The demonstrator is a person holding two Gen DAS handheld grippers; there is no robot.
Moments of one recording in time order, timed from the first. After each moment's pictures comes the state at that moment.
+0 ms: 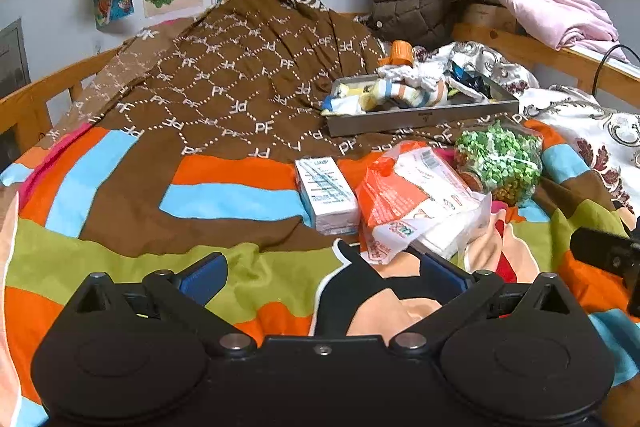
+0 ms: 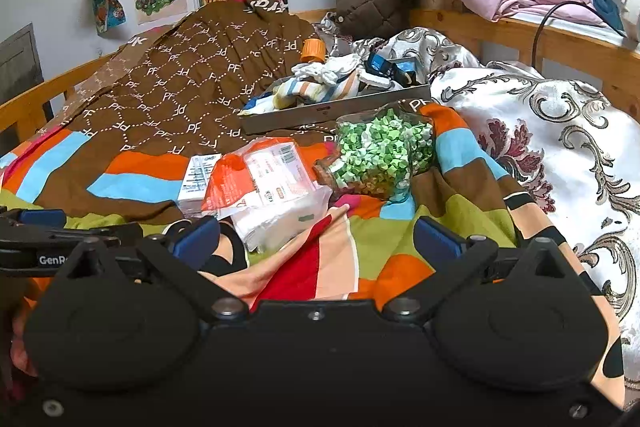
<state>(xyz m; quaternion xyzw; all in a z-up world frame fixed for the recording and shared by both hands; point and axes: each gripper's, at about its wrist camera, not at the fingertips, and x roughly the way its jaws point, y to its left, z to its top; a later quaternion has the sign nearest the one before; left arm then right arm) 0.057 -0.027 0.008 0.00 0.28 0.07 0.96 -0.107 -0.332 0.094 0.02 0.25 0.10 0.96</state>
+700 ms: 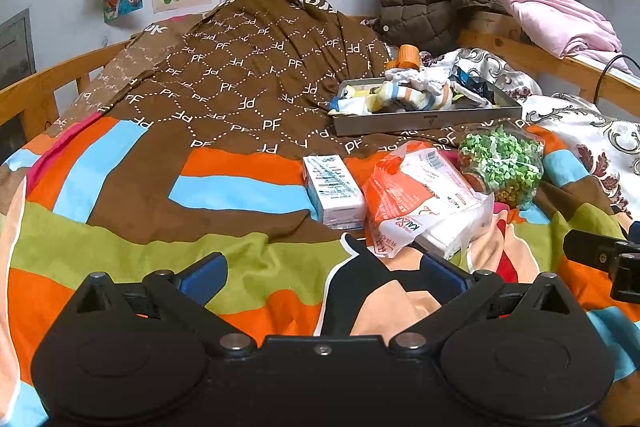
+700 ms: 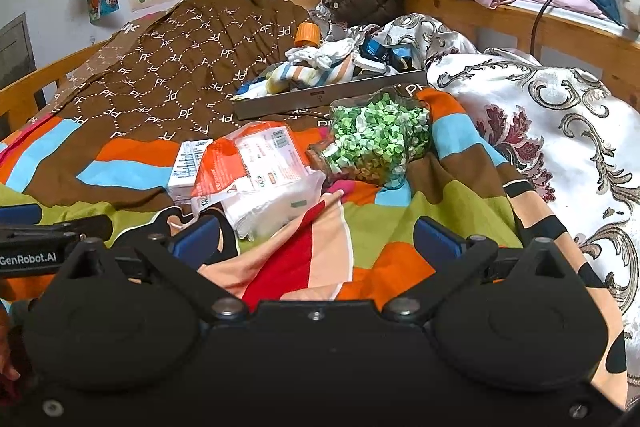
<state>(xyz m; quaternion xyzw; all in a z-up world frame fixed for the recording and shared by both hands) 0.047 -0.019 0.005 -0.02 0.28 0.07 0.96 -0.095 -0.330 0.079 0.02 0.27 0.09 0.96</state>
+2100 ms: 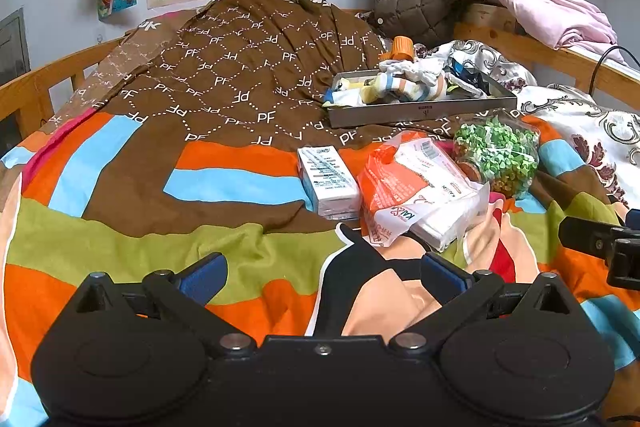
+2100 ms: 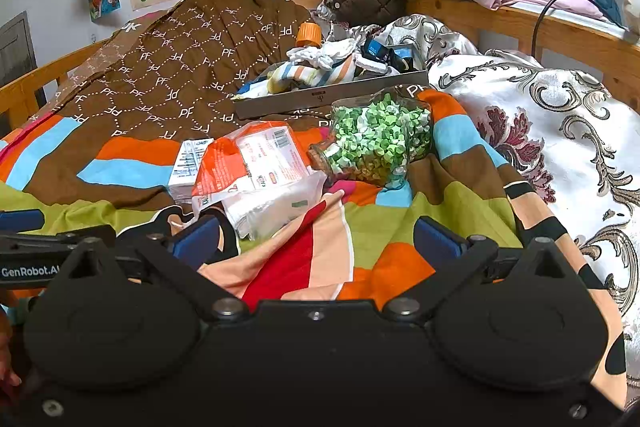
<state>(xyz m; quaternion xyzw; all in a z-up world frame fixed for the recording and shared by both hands) 0.046 -0.023 0.001 -0.02 0.29 0.07 0.95 -0.096 -0.328 0.079 0.02 0.27 0.09 0.96</state>
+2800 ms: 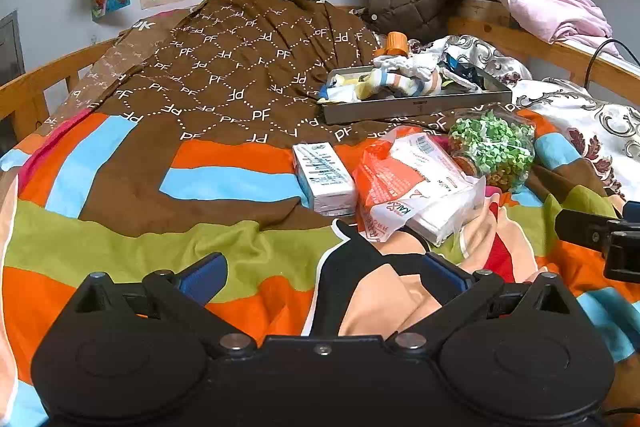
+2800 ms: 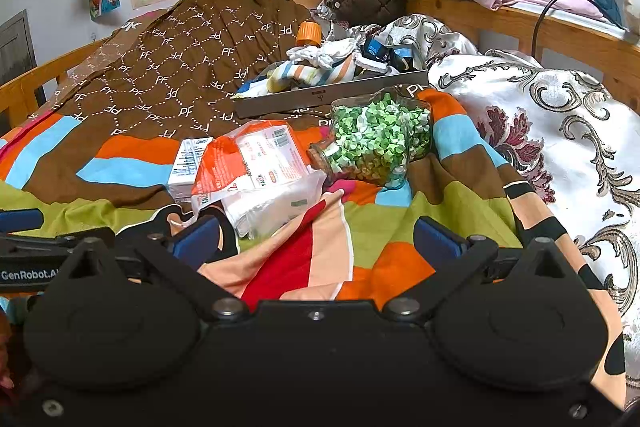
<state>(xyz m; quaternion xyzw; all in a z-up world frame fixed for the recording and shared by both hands) 0.046 -0.021 -0.001 -0.01 0.30 0.06 0.95 -0.096 -0.327 0.080 0.02 0.27 0.09 0.96</state>
